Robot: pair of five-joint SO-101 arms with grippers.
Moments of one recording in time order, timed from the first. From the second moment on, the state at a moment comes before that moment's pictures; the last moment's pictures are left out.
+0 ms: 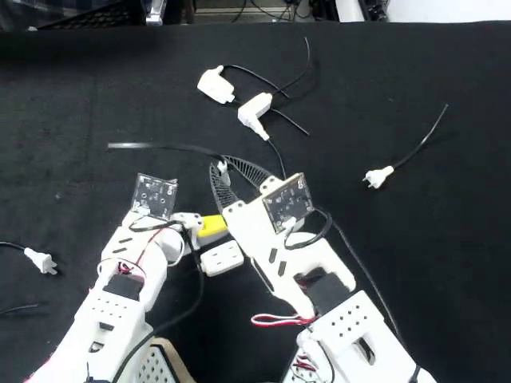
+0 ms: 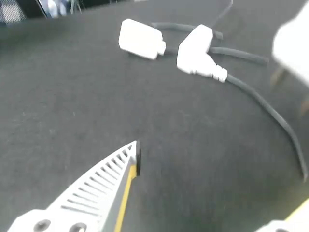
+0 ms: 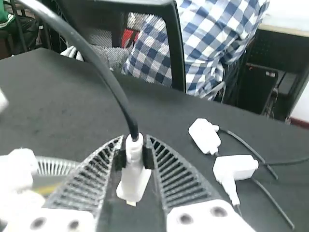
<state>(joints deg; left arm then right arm) 10.4 -59.6 94.3 -5.3 -3.3 -32.3 -69.7 83.6 2.2 0.8</state>
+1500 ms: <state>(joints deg) 2.3 -59.4 94.5 -15.3 3.7 -41.4 -70.5 83.1 10.3 3.1</state>
